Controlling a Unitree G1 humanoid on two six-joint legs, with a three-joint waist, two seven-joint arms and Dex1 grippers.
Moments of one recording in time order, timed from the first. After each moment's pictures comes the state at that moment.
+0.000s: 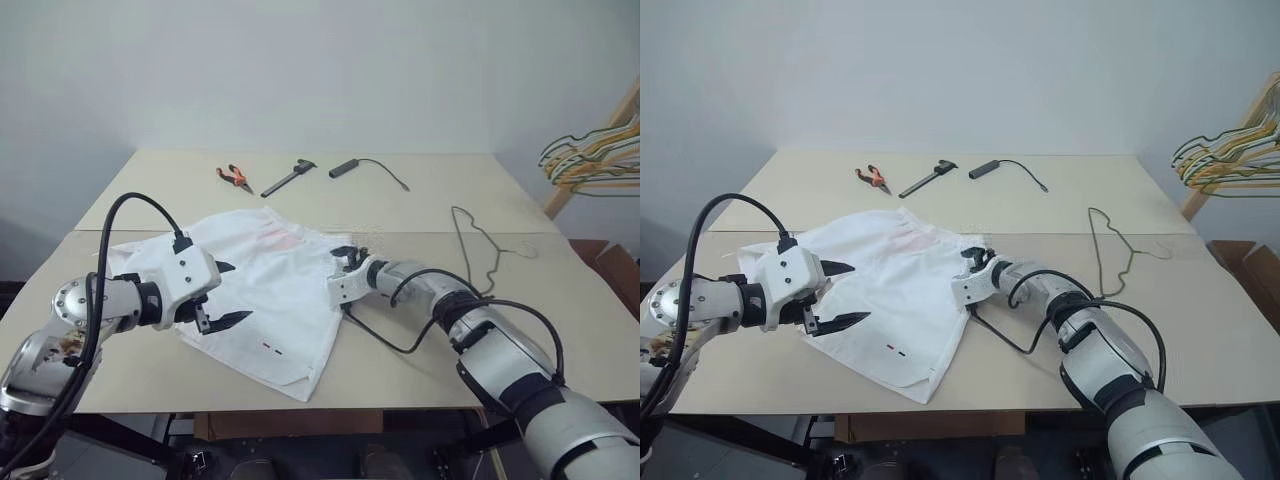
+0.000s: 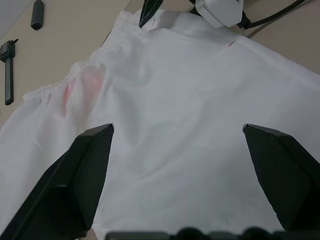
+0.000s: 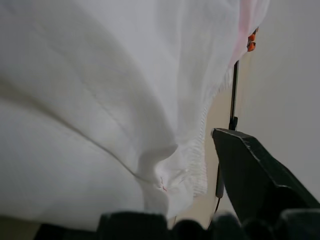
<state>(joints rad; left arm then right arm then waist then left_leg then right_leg) -0.15 0.94 0.07 -0.45 -0.28 0.53 -0.95 -0.99 -0.31 0.67 1.15 -0.82 -0.55 0.11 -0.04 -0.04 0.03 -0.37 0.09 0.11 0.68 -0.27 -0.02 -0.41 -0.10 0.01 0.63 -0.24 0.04</state>
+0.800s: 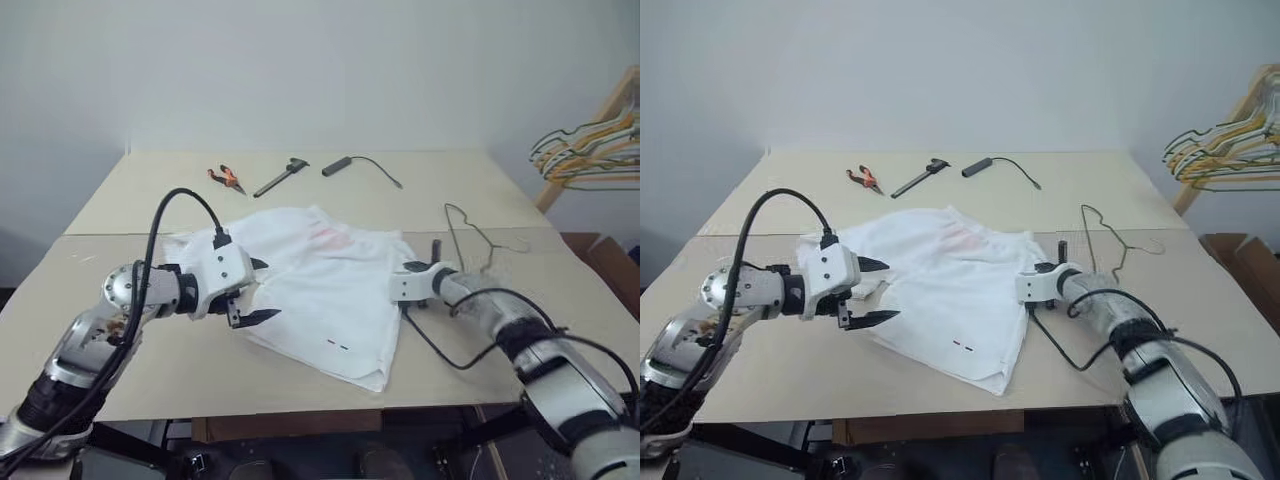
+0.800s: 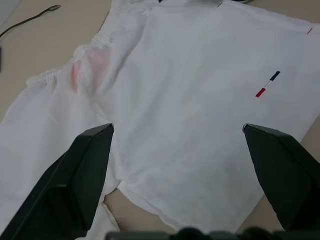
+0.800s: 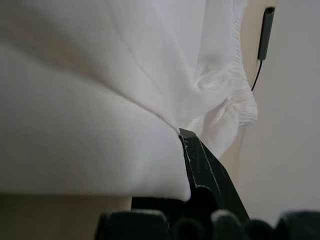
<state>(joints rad) -0.35 0.85 -0.16 -0.32 -0.23 0.45 -1.00 -0.59 -0.65 0.47 0.59 -0.71 -0.21 0.33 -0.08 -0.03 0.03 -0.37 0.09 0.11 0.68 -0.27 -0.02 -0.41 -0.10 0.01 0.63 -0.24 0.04</state>
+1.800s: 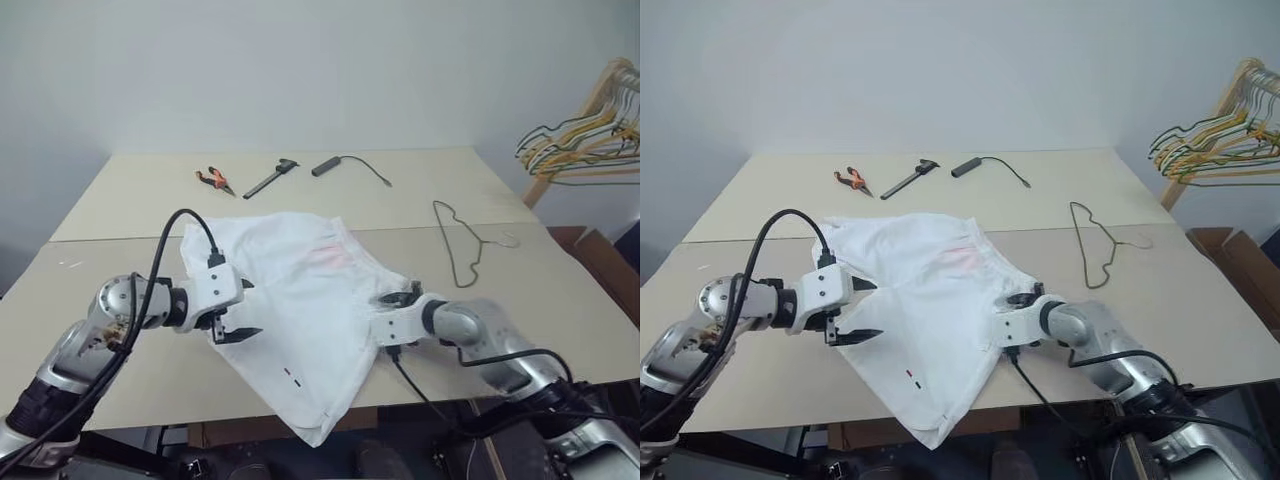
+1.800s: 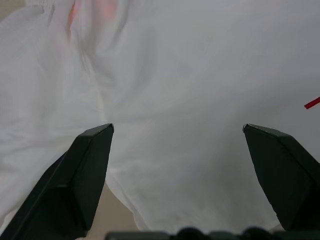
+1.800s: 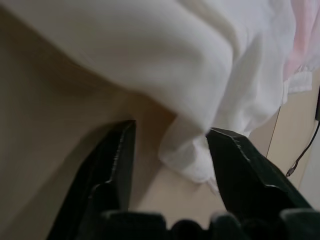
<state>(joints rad) -0.24 0.92 -0.11 -0.29 -0.16 0.42 -1.05 -0.34 -0.79 0.41 -0.13 -0.56 -0.01 0.88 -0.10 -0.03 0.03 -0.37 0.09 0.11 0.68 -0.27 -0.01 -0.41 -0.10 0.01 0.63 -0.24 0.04</state>
